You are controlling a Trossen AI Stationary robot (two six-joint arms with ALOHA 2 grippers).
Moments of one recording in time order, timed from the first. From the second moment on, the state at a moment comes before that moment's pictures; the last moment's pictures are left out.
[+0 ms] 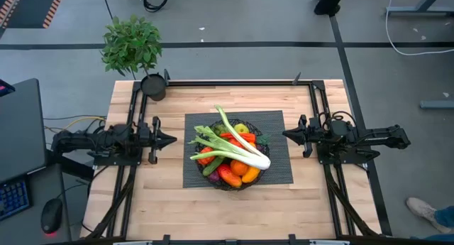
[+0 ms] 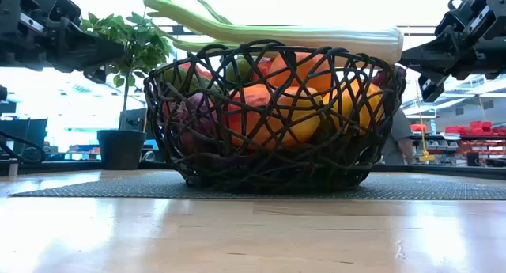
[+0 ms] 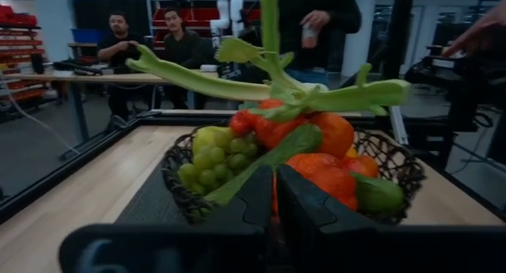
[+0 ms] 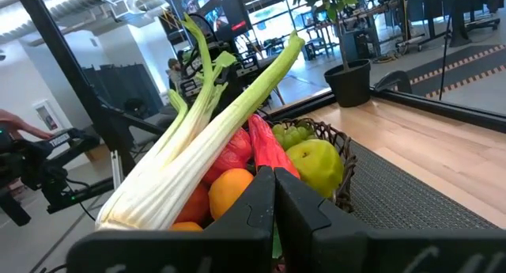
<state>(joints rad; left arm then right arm) -0.04 0.00 0.01 0.05 -0.09 -0.01 0.04 0.01 0.01 0.04 0.15 0.35</state>
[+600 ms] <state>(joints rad) -0.09 0.00 0.01 0.05 -0.09 -0.01 0.04 0.01 0.01 0.05 0.15 0.35</state>
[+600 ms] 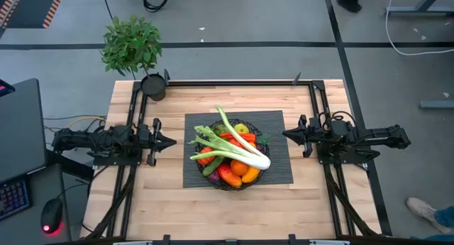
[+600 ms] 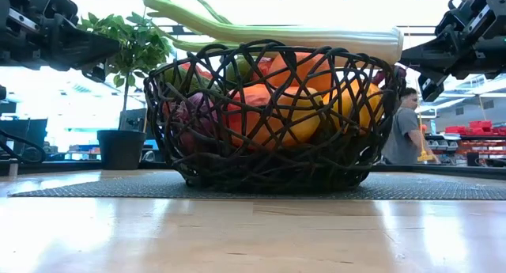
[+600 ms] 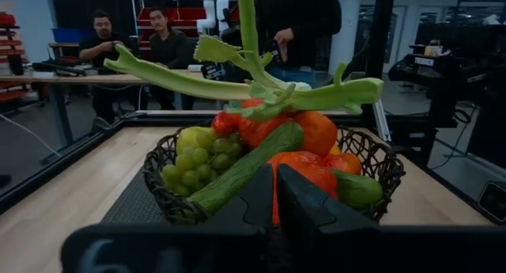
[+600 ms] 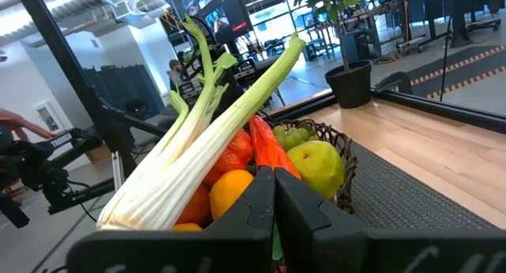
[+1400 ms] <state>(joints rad) -0.09 0.01 0.01 0.05 -0.09 -0.01 0.04 0.01 0.01 0.05 0.15 0.35</state>
